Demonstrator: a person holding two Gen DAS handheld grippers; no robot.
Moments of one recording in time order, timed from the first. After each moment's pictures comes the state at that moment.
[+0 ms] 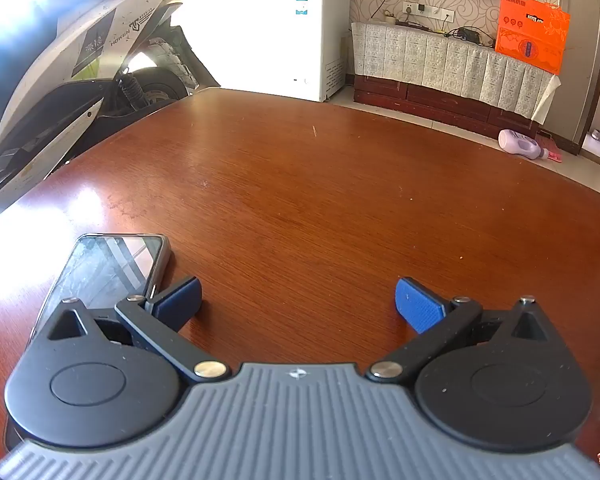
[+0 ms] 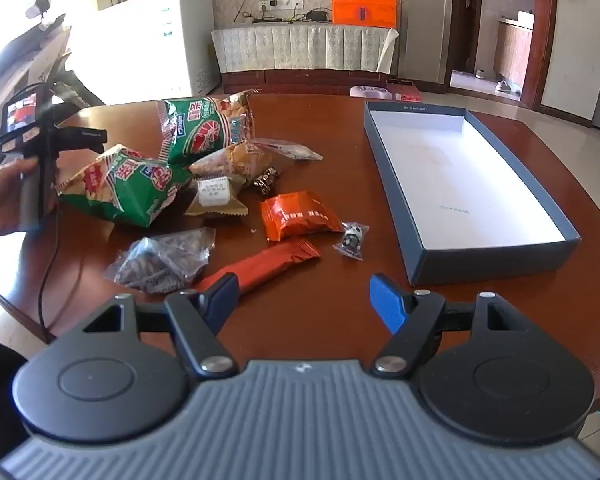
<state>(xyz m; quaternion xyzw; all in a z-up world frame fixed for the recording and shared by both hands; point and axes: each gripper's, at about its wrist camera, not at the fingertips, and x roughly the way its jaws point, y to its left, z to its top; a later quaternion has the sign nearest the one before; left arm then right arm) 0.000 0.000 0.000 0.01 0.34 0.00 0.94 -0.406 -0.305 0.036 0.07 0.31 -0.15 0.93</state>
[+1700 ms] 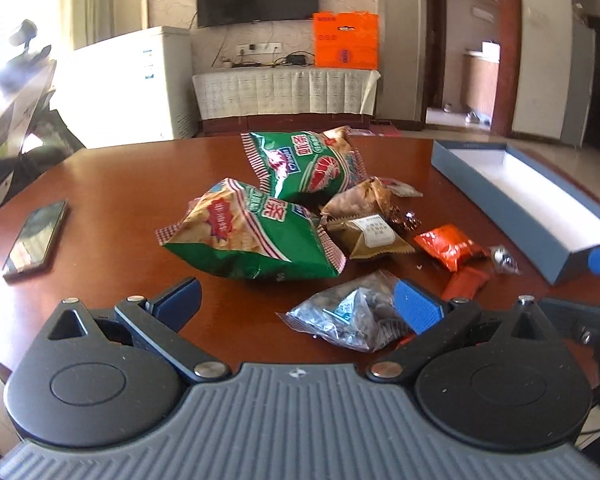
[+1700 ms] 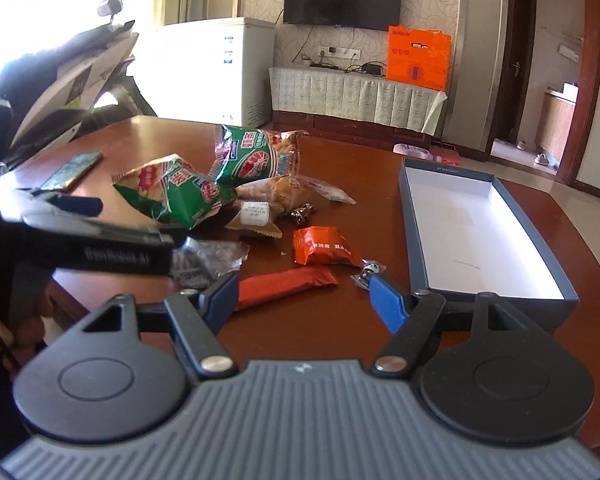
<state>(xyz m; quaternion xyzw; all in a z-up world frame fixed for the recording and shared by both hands) -0.346 -0.100 0.058 0.09 0.26 -0.22 0.94 -0.433 -0.294 0.039 -0.01 0.26 -0.09 0.96</state>
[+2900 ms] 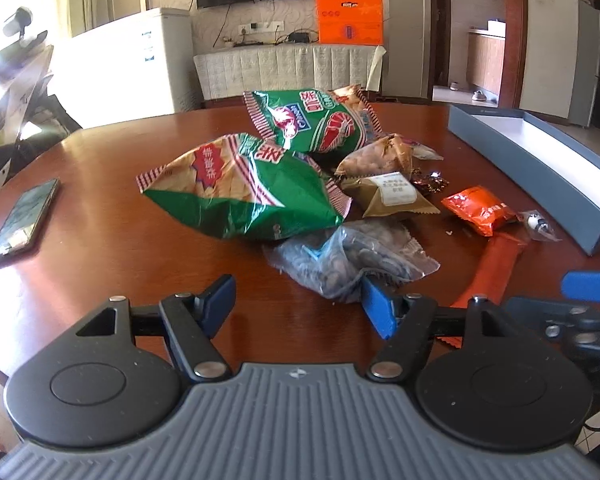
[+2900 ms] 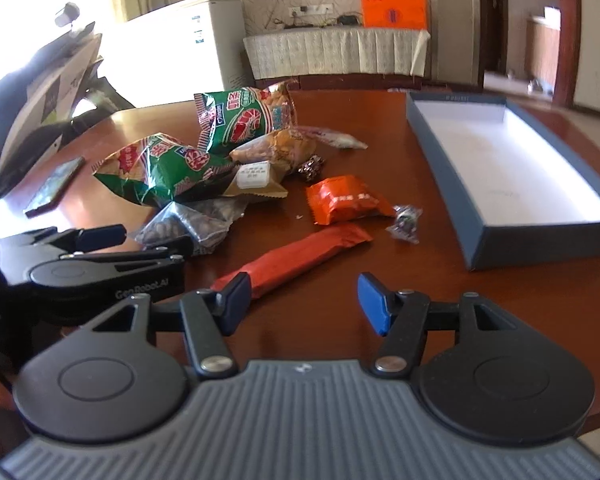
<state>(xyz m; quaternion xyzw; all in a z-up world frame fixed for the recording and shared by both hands) -0.304 -0.114 0.010 0.09 0.29 -0.21 0.93 -0.391 -0.288 0.001 0.10 0.31 -0.11 0.94</state>
